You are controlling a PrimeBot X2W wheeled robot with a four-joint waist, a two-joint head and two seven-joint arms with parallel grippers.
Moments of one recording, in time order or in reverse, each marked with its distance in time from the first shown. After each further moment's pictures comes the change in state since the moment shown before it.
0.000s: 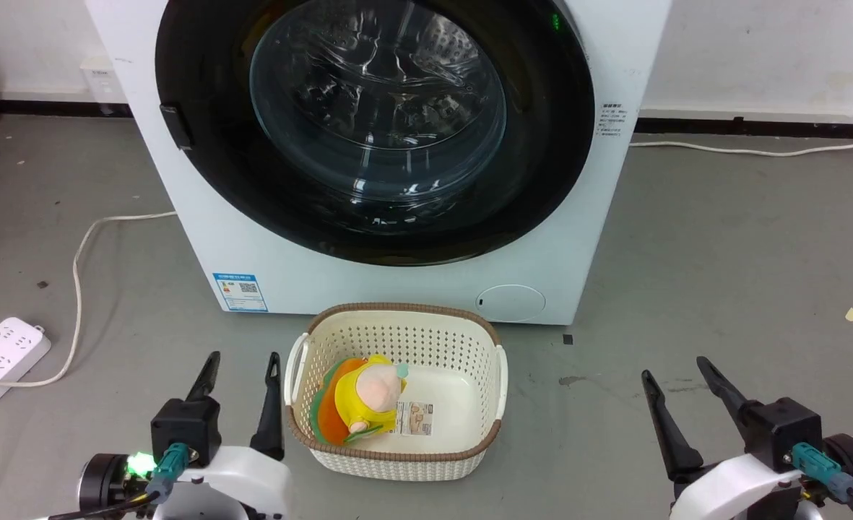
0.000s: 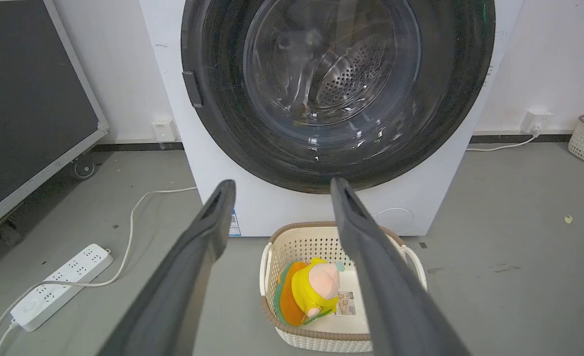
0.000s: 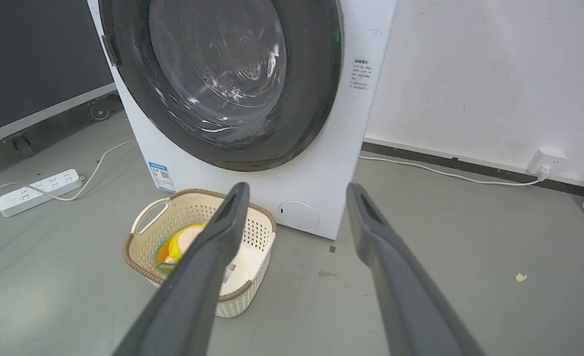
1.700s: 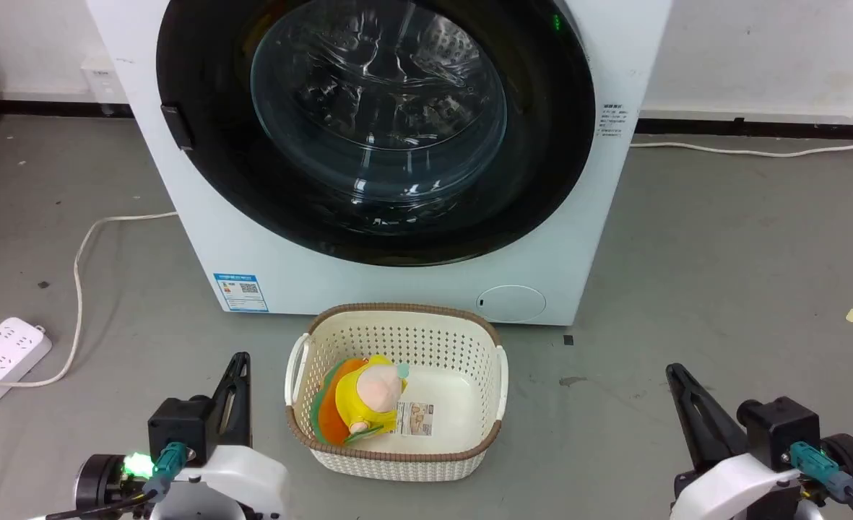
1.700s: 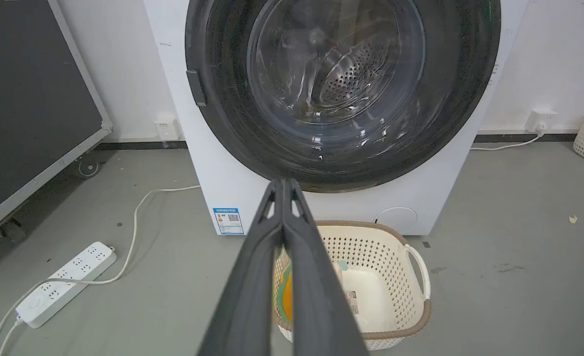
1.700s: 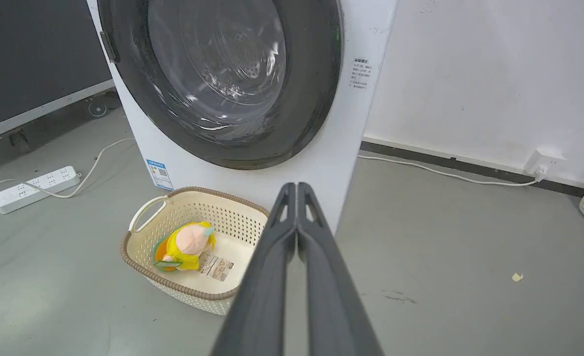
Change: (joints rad) left arm 0.000 0.000 0.006 -0.002 0.003 0.000 0.005; right arm 0.000 0.000 -0.002 0.000 -0.008 0.000 0.005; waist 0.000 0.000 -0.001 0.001
